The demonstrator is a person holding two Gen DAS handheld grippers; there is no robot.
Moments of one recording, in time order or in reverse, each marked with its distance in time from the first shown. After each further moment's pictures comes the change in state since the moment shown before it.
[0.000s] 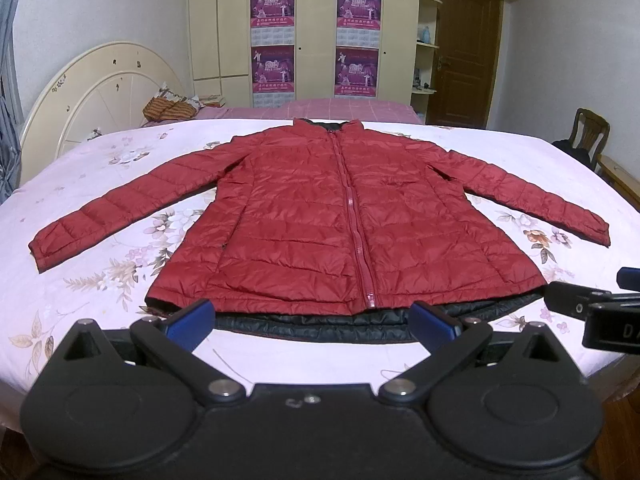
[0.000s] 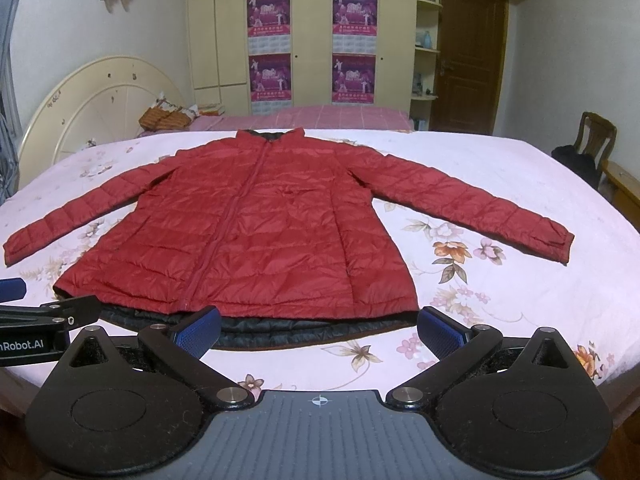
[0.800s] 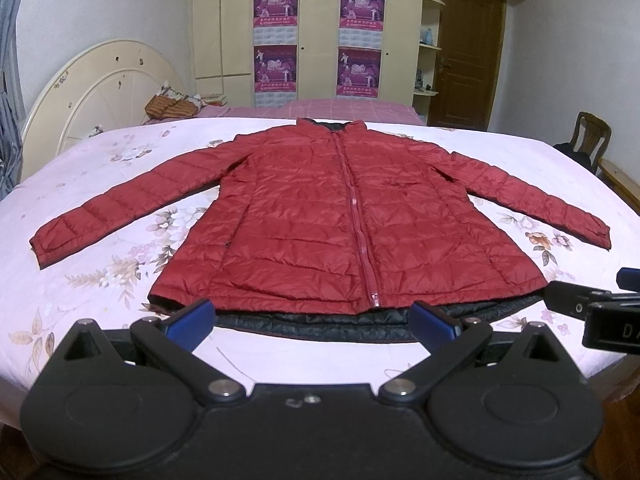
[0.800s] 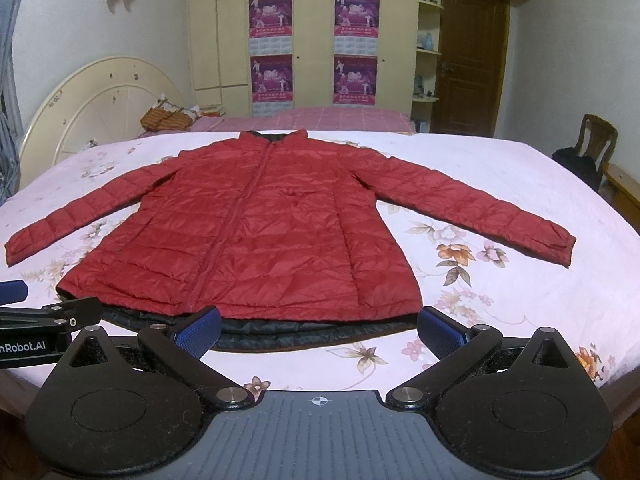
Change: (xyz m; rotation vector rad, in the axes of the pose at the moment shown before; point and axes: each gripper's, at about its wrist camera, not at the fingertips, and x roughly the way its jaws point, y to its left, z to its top) left arm -0.002 0.001 0.000 -0.009 -0.003 0.003; right arm 0.000 0.001 0.001 0.000 -0.002 0.001
